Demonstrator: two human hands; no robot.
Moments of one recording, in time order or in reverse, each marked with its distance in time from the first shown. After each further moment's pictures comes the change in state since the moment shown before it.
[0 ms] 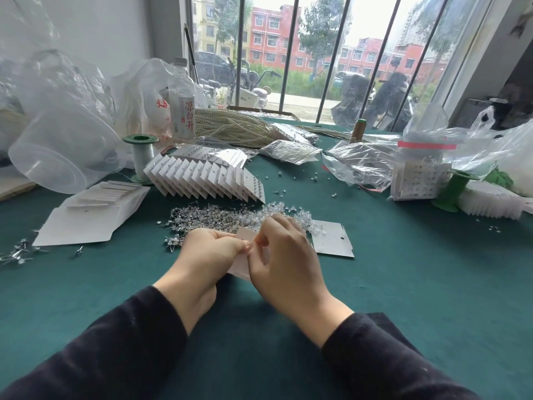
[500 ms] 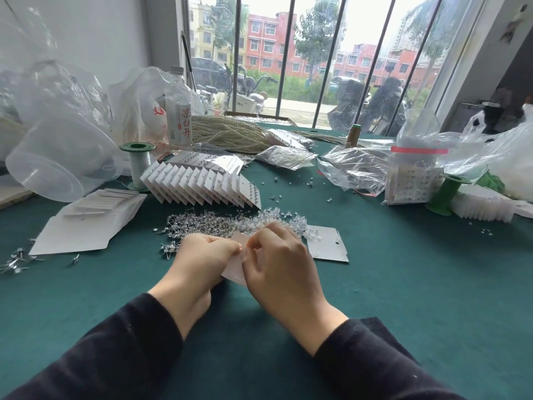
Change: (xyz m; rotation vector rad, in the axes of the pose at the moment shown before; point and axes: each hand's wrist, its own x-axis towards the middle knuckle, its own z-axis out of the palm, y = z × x) left_hand 0.002 0.000 -0.001 -0.013 0.000 -0.017; right_hand -0.002 -0.001 -0.002 -0.044 0.027 -0.011
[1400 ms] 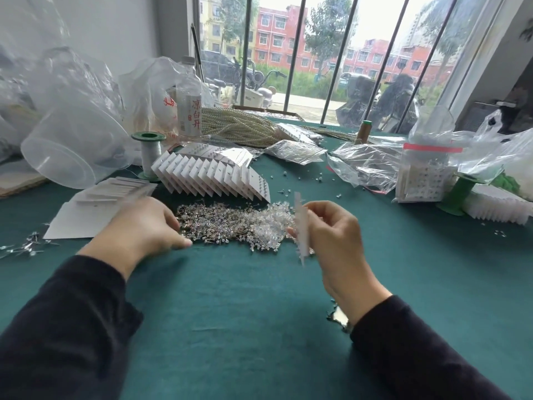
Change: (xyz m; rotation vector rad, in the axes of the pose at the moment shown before) left_hand 0.019 0.038 -0.079 1.118 0.127 0.156; right_hand 0.020 0.022 -0.027 0.758 0.103 0.600
